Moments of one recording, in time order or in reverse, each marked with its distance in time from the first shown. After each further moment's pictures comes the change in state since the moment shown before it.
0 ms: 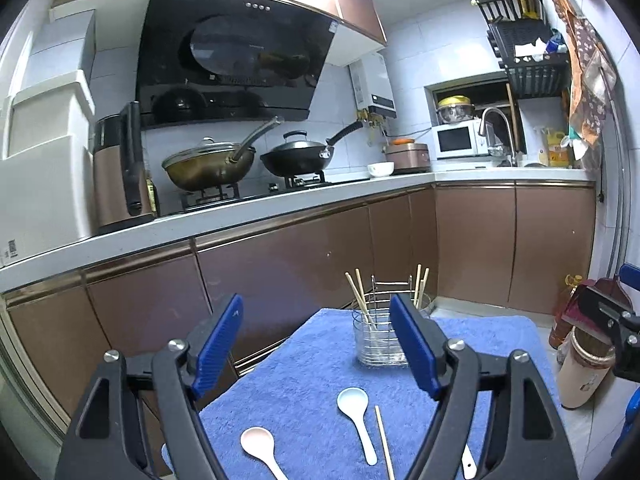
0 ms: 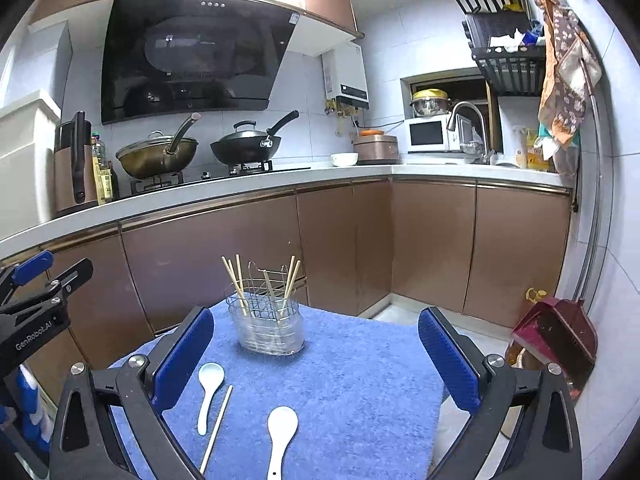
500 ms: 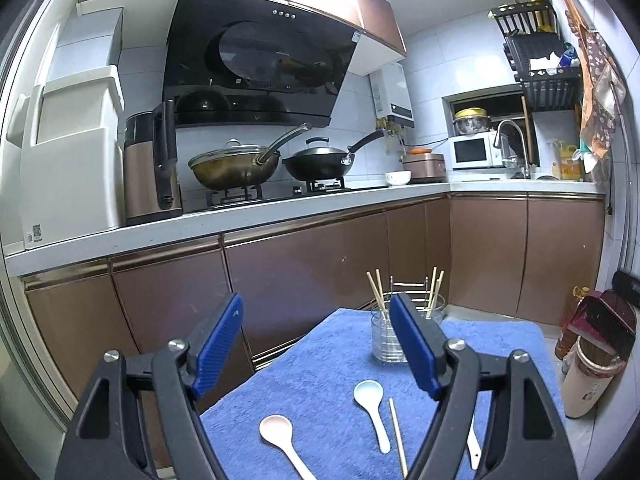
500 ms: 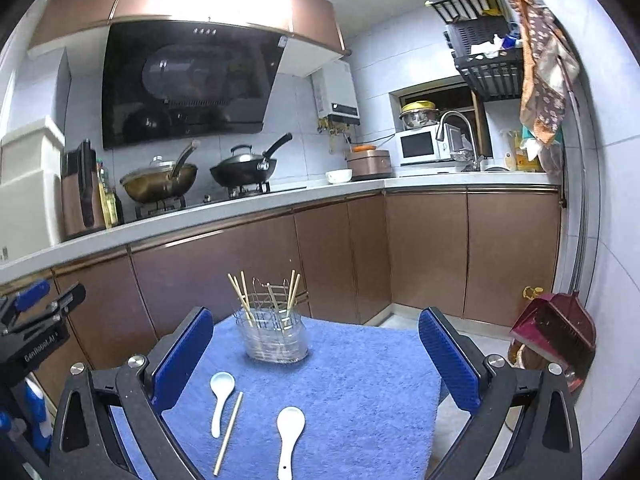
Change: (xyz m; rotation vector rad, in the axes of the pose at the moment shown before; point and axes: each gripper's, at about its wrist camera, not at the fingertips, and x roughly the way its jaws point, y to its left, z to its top) left arm -0.028 0.021 -0.013 -0.032 -0.019 0.052; right arm -0.043 -0.012 -0.006 0.072 -0.079 0.010
